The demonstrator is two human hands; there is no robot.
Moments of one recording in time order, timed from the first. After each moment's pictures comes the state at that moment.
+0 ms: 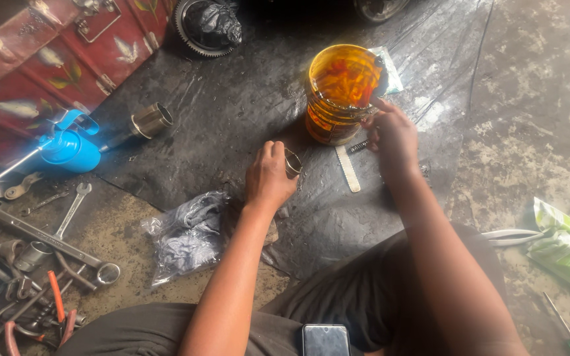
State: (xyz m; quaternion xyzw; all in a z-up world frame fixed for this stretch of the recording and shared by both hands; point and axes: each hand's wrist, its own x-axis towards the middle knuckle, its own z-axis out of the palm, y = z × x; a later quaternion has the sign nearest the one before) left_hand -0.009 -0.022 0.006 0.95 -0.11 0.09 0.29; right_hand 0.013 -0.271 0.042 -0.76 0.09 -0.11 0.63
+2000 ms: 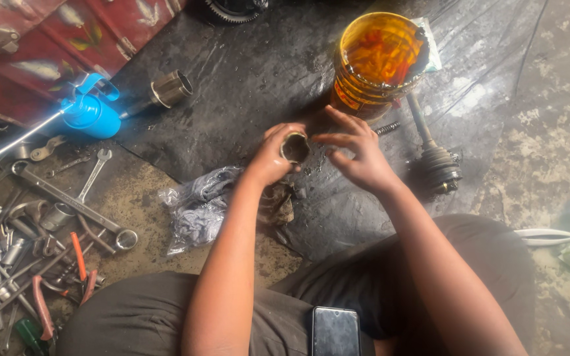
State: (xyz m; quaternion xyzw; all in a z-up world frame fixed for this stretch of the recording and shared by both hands) left_hand 0.015 0.022 -0.050 0.85 -0.18 0.00 0.50; right_hand -0.019 -0.206 0.026 -0.89 -0.21 0.00 0.40
